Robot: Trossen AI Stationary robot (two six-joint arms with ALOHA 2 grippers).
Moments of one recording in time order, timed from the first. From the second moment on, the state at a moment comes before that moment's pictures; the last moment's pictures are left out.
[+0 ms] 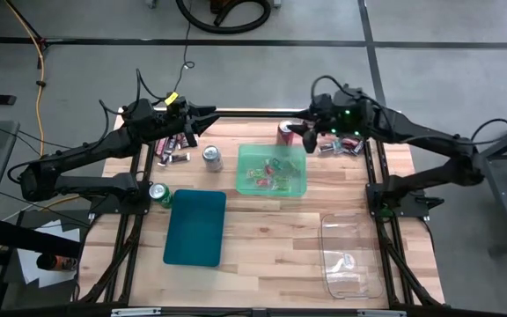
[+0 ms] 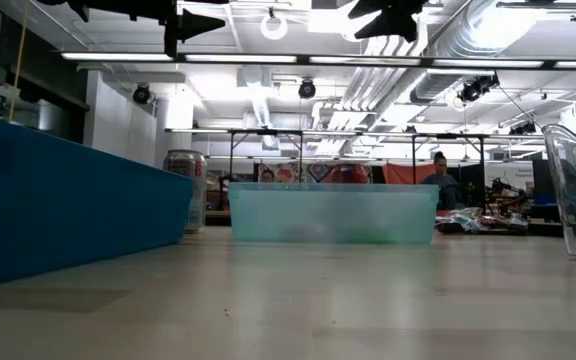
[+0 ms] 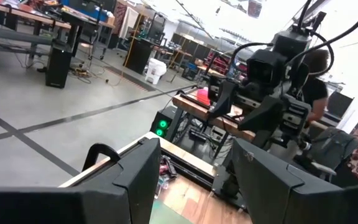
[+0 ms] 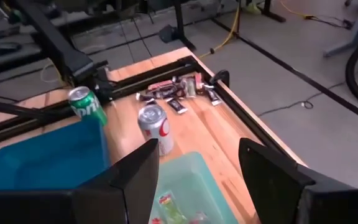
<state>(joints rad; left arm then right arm) 0.49 0.92 0.76 0.23 0.15 -0.39 -0.33 1.18 1.24 -0.46 0.00 0.13</state>
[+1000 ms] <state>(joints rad) 0.77 1.20 1.24 -0.61 -0.06 -0.38 -0.35 1.14 1.17 -0.38 -0.01 0.19</state>
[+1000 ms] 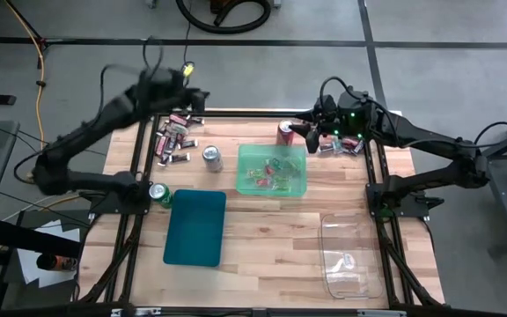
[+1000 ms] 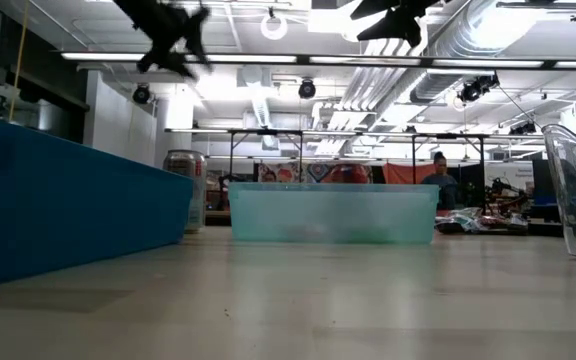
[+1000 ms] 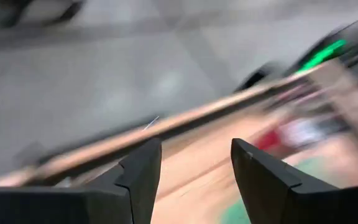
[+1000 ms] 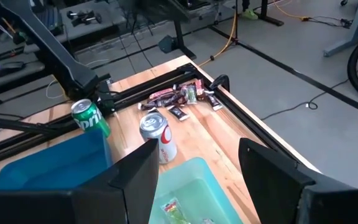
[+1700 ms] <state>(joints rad) 0.98 1.86 1.25 -0.92 -0.20 -0.22 -0.35 1.15 1.17 -0.38 -0.01 0.24</state>
